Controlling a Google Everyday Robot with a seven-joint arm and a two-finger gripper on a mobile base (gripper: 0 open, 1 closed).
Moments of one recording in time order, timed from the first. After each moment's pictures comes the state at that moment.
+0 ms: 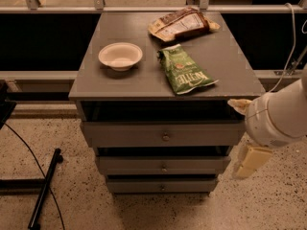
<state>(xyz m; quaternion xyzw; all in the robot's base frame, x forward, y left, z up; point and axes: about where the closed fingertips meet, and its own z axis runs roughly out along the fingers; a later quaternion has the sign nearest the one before) 0.423 -0.191 0.835 -0.66 0.71 -0.04 0.22</state>
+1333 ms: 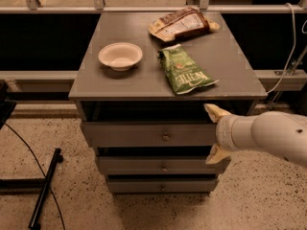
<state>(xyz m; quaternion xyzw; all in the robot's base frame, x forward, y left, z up) 0.528 -0.178 0.717 -0.69 0.62 -0.12 0.35</state>
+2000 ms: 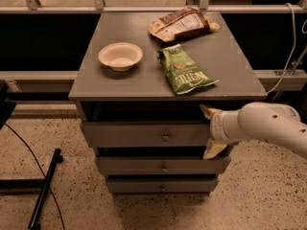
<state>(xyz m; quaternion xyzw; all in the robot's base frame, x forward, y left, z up) 0.573 -0.181 0.675 -0.70 0.63 -0.10 0.32</state>
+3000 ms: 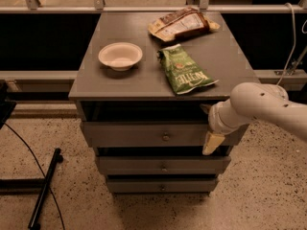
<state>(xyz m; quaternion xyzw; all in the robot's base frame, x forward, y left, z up) 0.594 -0.185 0.660 -0.69 0.68 -0.04 0.25</state>
